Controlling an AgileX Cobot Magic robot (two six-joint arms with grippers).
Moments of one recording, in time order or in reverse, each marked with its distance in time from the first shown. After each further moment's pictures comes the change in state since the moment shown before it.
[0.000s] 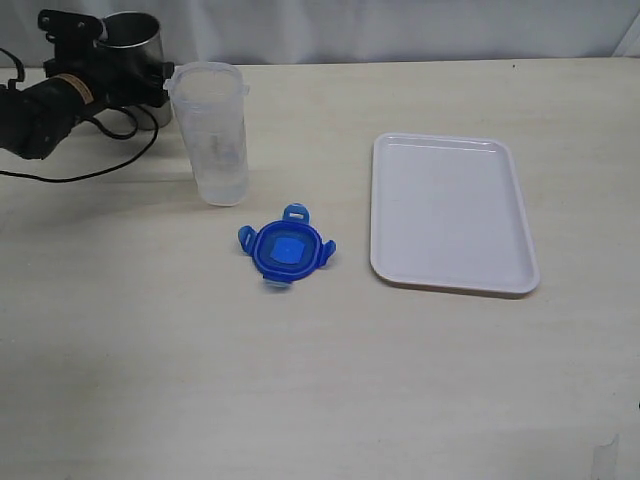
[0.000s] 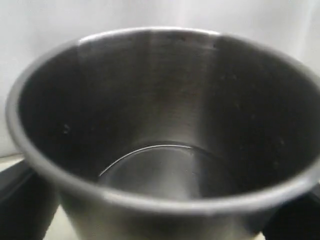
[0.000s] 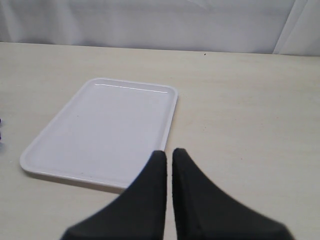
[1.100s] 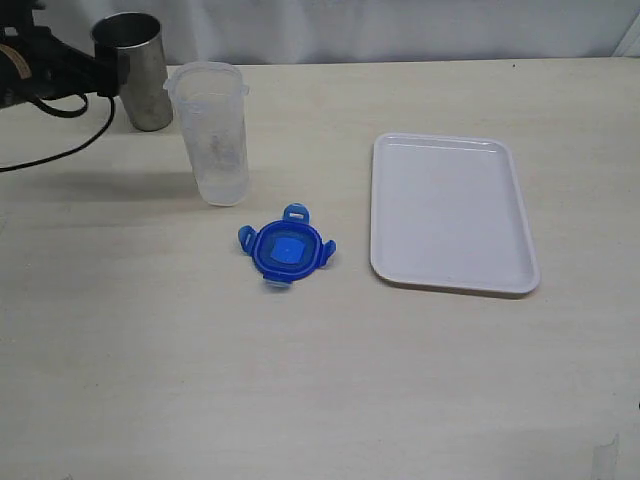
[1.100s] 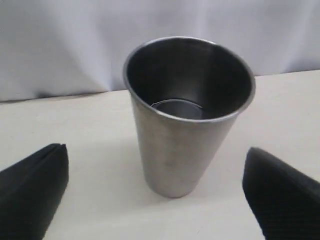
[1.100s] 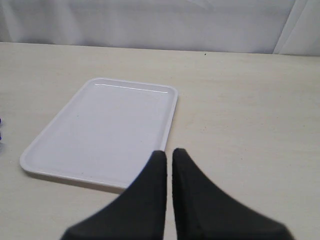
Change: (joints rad) left arm 0.000 -0.443 0.327 -0.024 0.330 -0.071; right arm 0.000 0.000 0.000 0.000 0.000 0.000
